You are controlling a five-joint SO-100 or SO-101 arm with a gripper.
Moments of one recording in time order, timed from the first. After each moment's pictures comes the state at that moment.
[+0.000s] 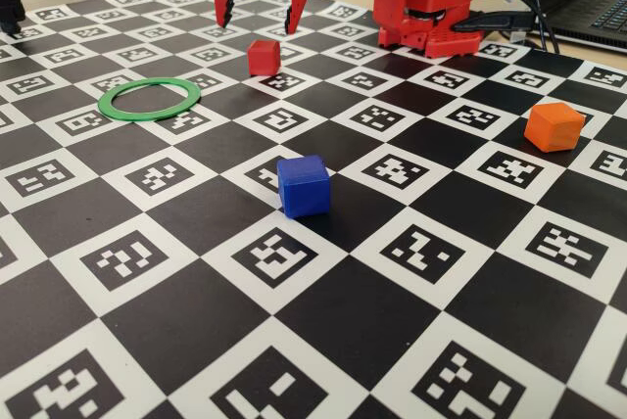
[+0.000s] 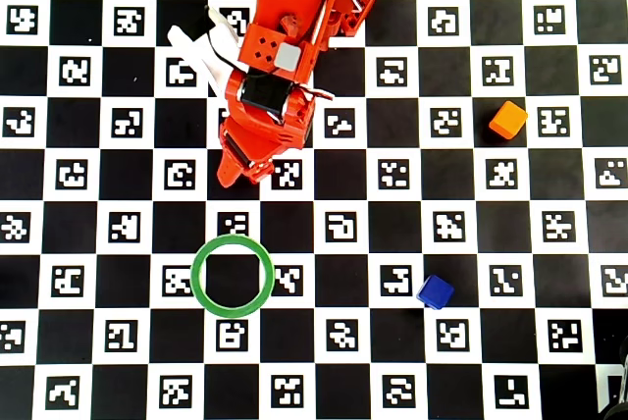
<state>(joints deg) 21.1 104.6 124.9 66.2 31.2</state>
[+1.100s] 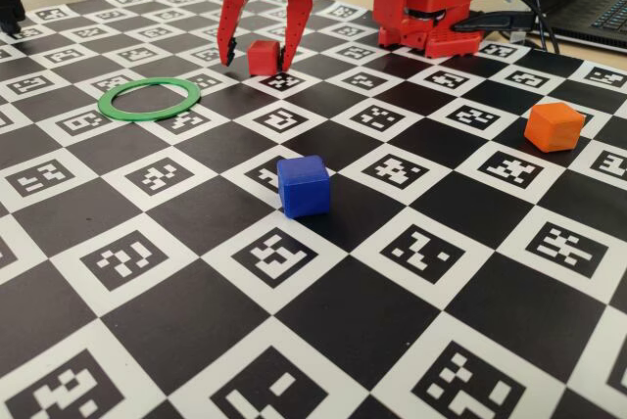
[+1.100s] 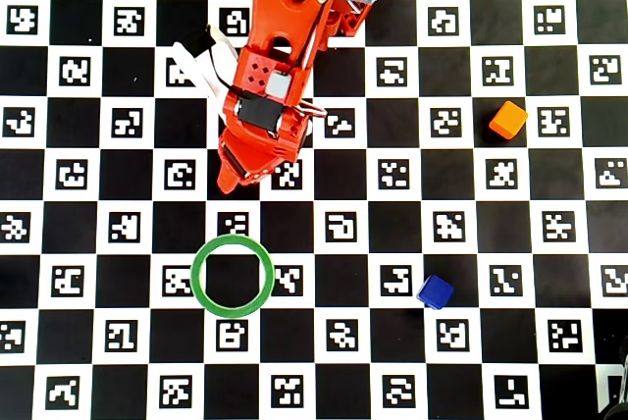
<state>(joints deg) 22.7 97.6 130.0 52.5 31.2</state>
